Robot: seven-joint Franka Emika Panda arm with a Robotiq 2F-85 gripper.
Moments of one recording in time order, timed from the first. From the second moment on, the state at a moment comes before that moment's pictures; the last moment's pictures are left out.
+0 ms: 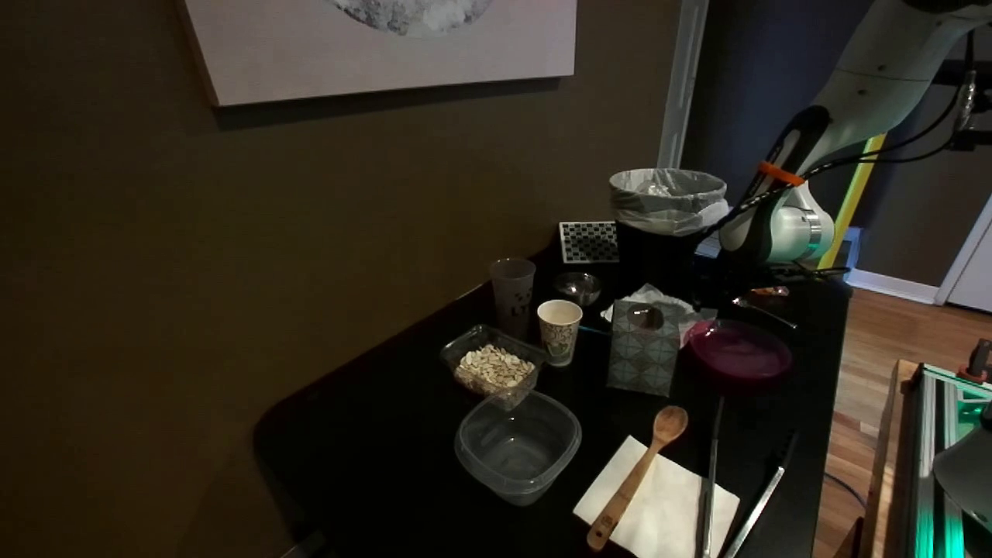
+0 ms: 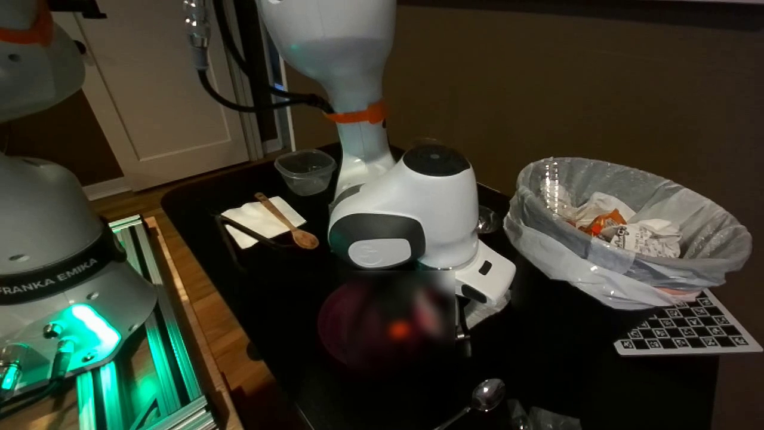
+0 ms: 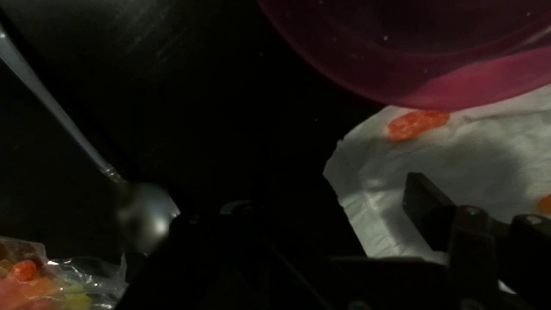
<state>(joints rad) -0.76 0.62 0.10 -2.36 -0.02 3.22 -0.09</state>
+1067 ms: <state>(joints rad) -0.79 0.61 0.17 -2.35 -0.02 3.22 -0.08</state>
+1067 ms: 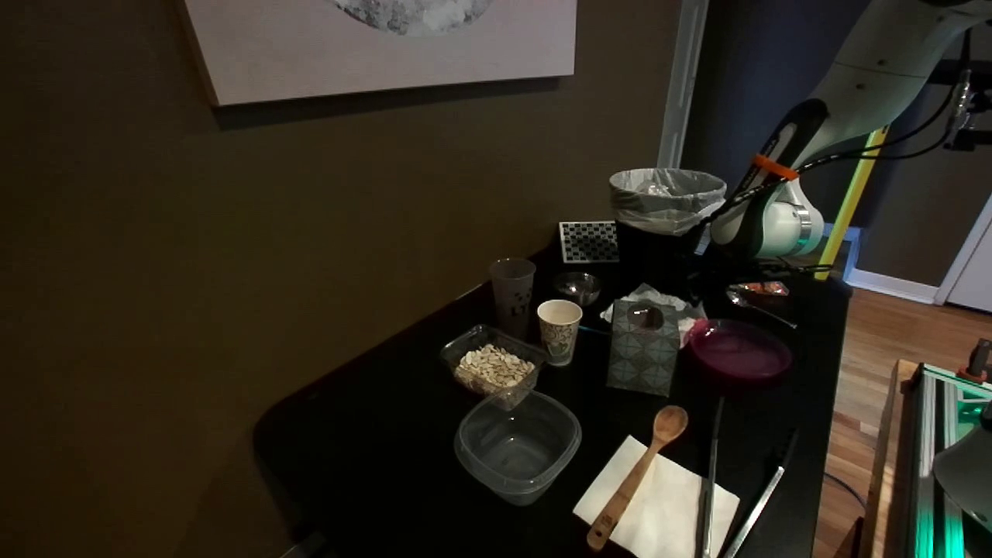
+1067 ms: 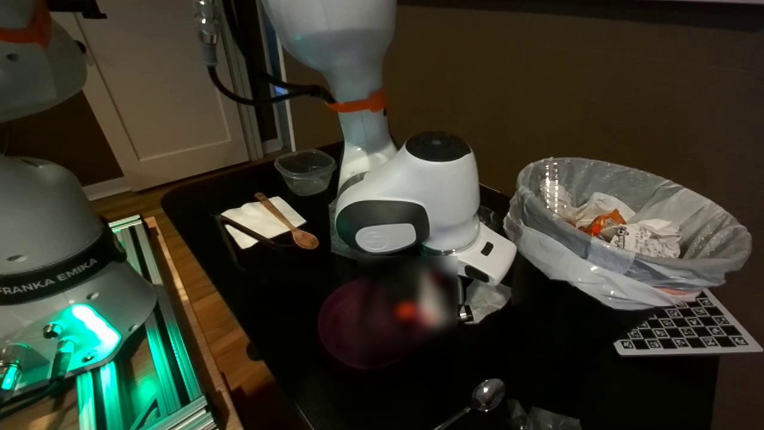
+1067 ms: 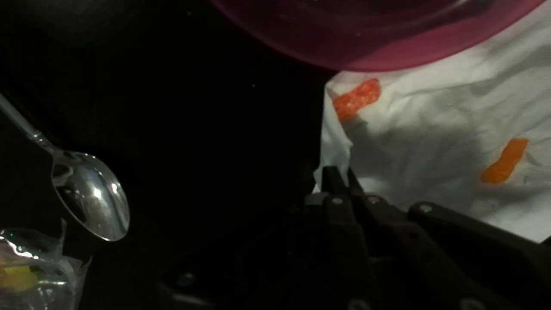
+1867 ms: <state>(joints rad) -0.78 0.60 0.29 -2.31 -0.02 3.22 -0.08</state>
